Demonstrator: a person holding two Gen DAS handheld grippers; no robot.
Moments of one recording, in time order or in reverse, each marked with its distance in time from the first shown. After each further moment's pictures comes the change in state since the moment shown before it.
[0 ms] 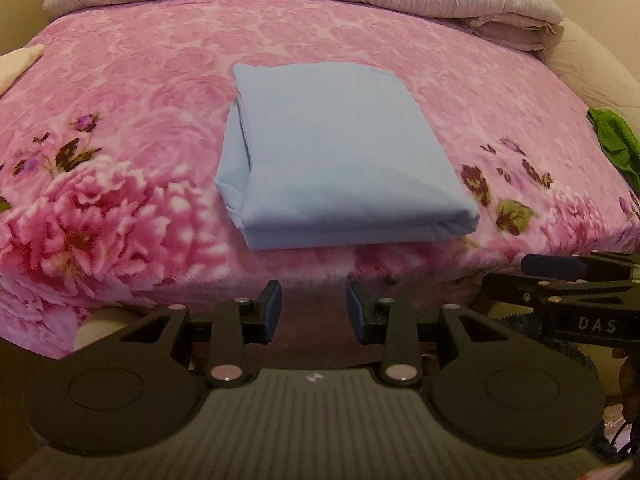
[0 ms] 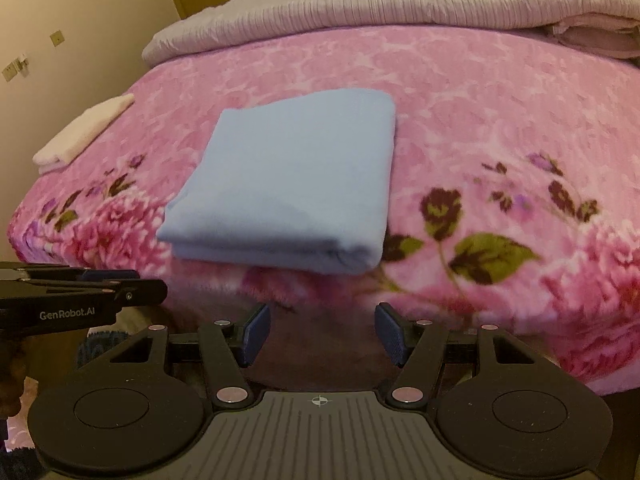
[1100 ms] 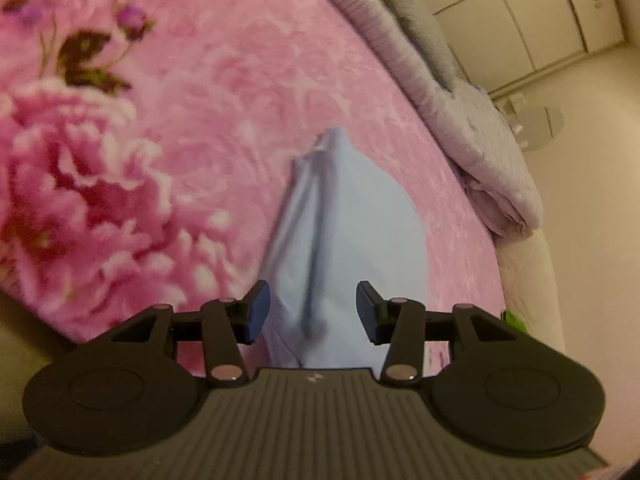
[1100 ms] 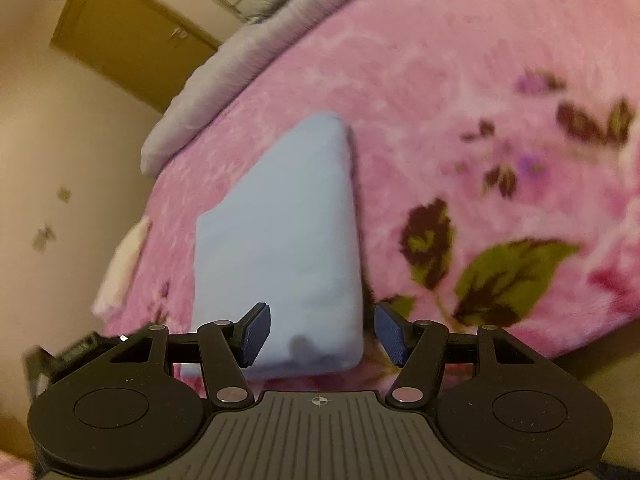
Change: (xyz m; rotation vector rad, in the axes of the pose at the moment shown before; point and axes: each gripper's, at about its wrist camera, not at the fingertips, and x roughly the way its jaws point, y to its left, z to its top) left arm 0.081 0.159 0.045 -0.682 -0.052 -0.401; right arm 0.058 -0.118 0.052 0.524 -0.038 0.320
